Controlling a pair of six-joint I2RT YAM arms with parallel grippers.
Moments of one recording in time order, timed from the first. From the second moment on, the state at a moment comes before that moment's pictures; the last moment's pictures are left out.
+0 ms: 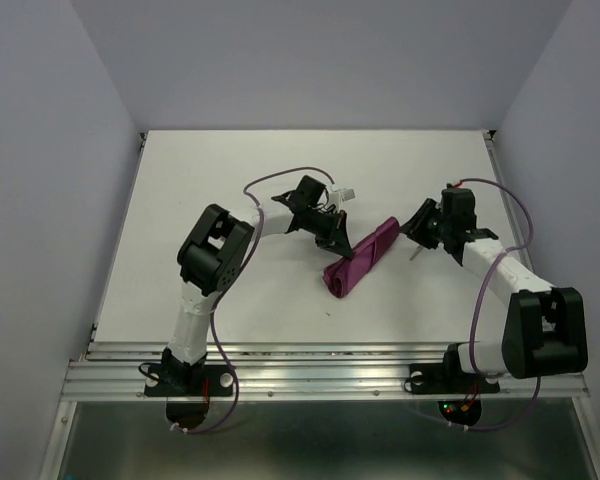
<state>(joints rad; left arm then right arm) -0.64 2.14 1.44 -0.20 0.84 -0.40 0.08 1.33 0.77 -0.17 -0.17 0.67</state>
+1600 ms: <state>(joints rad) -0.58 1.88 1.19 -0.32 0.64 -0.31 0.26 1.76 1.04 -0.05 -0.21 0.68</state>
